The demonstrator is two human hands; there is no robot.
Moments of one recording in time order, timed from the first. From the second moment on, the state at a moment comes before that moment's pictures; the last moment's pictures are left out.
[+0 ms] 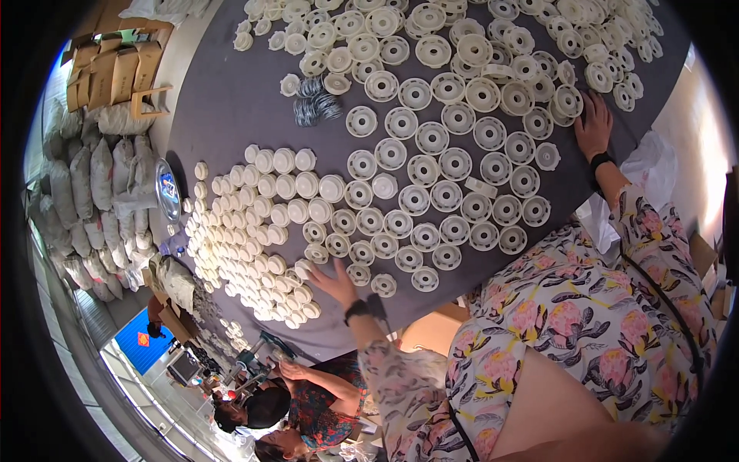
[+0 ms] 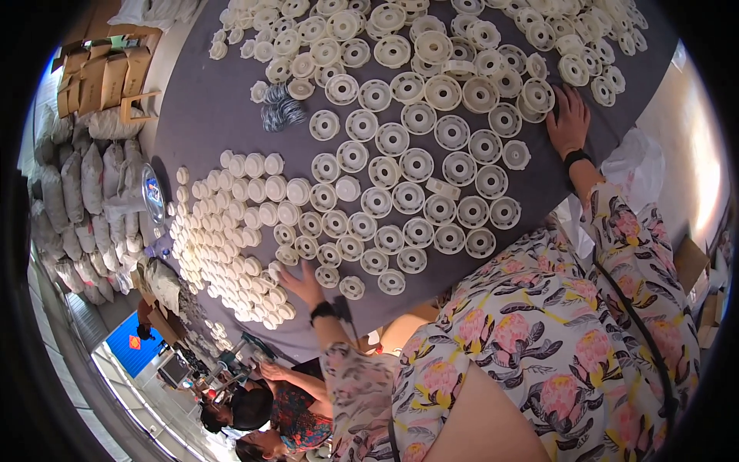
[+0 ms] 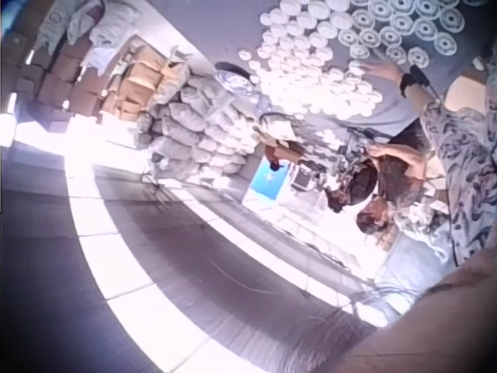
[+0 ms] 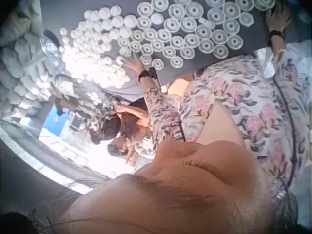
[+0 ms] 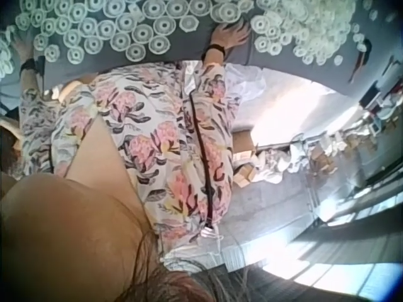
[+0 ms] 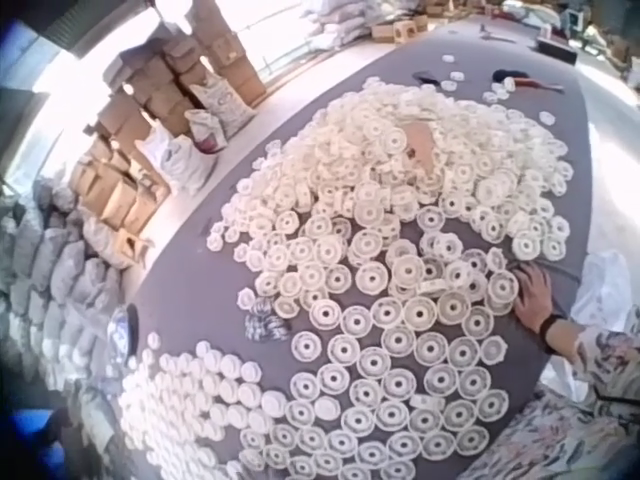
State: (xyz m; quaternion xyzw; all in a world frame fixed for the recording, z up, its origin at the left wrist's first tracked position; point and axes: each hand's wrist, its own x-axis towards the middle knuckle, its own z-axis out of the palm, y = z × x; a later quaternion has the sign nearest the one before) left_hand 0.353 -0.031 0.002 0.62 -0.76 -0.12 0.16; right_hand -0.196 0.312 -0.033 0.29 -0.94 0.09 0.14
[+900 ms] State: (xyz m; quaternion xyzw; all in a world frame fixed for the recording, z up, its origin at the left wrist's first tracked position) left_hand 0.307 0.152 -0.009 0.63 -0.76 -0.15 0.01; right_hand -0.195 0.309 -0.032 0.28 -0.95 0.11 0.11
